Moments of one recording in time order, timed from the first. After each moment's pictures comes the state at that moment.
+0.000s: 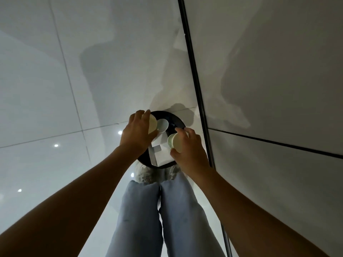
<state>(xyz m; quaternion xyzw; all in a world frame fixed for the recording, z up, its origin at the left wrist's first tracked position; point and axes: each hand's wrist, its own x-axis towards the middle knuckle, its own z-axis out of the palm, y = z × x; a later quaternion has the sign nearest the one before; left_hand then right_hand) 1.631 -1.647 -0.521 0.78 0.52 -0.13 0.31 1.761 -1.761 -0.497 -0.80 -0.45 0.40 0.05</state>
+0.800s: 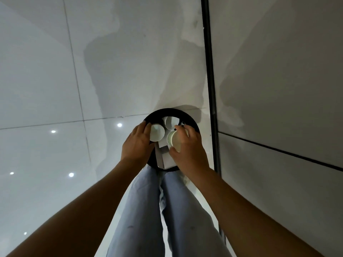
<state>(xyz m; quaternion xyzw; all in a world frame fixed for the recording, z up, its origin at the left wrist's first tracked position) 1.585 -1.678 -0.575 0.75 0.55 -0.16 0.32 1.733 -1.742 -0.539 -0.79 -0.49 0.37 0.05</state>
